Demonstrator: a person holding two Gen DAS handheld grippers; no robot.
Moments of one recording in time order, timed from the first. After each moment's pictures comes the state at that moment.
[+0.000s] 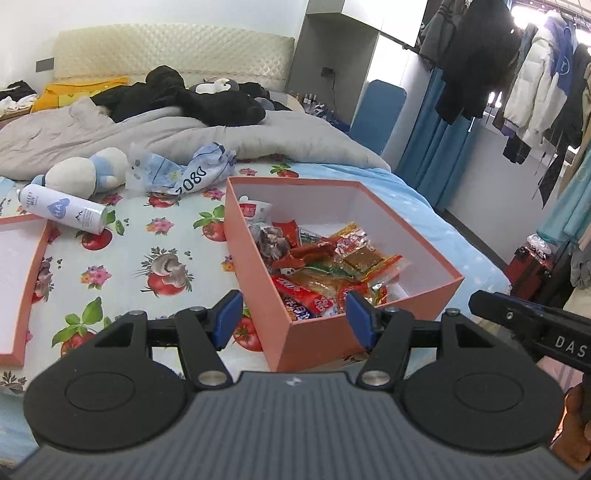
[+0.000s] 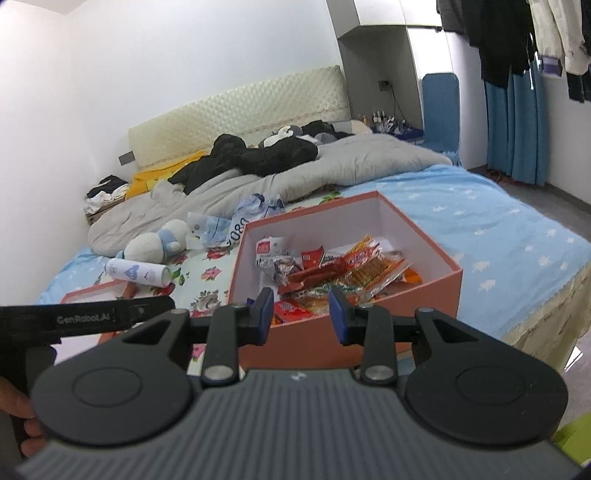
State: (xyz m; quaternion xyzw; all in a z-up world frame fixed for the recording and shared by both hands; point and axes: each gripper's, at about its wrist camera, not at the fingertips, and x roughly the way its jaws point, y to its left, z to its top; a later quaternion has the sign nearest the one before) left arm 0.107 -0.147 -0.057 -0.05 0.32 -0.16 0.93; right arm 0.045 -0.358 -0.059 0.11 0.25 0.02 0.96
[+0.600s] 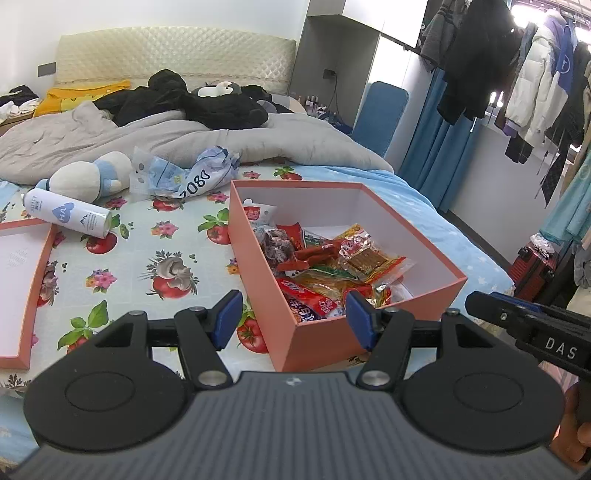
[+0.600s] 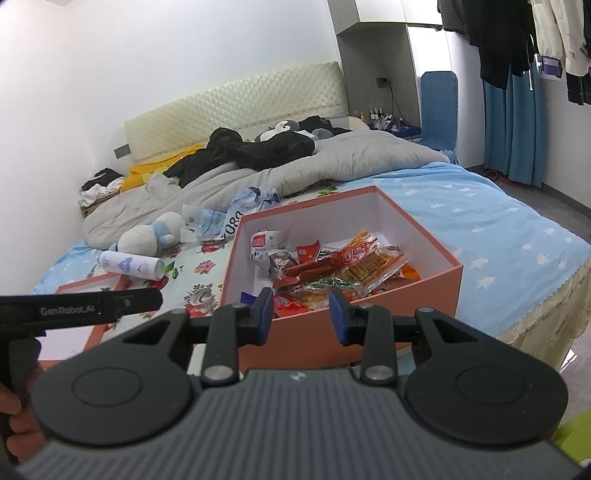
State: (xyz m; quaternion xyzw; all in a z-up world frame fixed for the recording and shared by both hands) left arm 0.108 -0.144 -0.054 -0.05 0.32 -0.16 0.93; right arm 0.046 -0.356 -0.063 0.10 0.25 0.02 0.96
